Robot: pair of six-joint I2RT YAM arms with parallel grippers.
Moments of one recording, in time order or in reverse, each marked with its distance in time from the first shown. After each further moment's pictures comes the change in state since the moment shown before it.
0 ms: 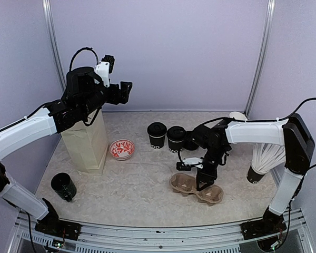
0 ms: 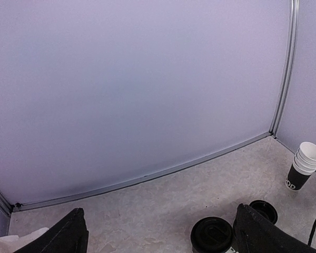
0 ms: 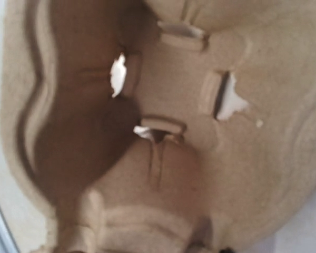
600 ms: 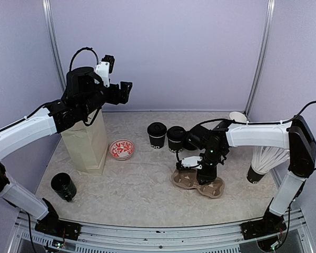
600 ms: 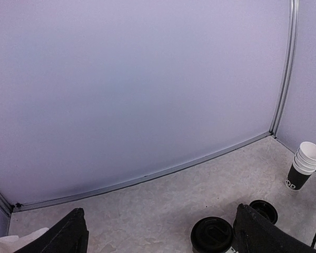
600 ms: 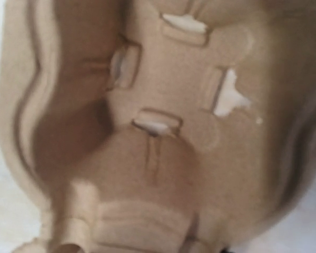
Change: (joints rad) left arm 0.000 0.000 0.000 0.000 0.000 0.002; right arm 0.067 -0.037 -0.012 0.070 0.302 -0.008
